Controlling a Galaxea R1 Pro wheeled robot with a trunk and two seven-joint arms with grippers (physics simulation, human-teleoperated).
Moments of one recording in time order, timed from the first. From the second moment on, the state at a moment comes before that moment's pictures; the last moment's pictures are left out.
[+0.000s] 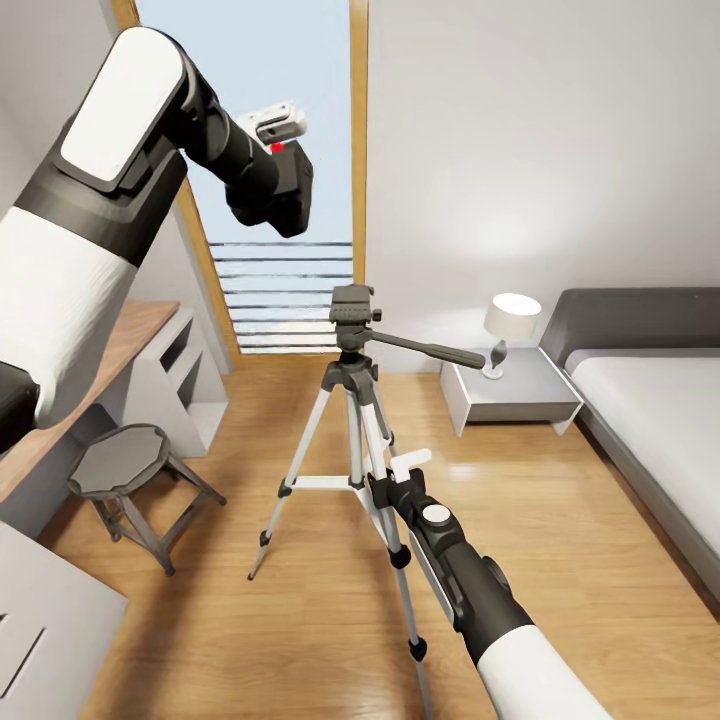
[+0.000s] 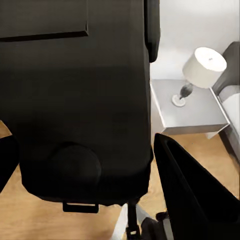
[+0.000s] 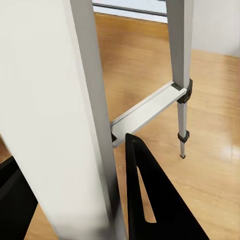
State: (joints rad) left arm -1.84 0.07 -0.58 -0.95 1.61 1.04 0.96; right arm -0.61 0.17 0.26 -0.98 0.08 0.29 0.01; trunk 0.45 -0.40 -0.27
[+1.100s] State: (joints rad) left arm -1.83 0.25 -0.78 -1.17 1.55 0.95 0.65; right arm -0.60 0.17 0.25 -1.02 0.09 0.32 0.01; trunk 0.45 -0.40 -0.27
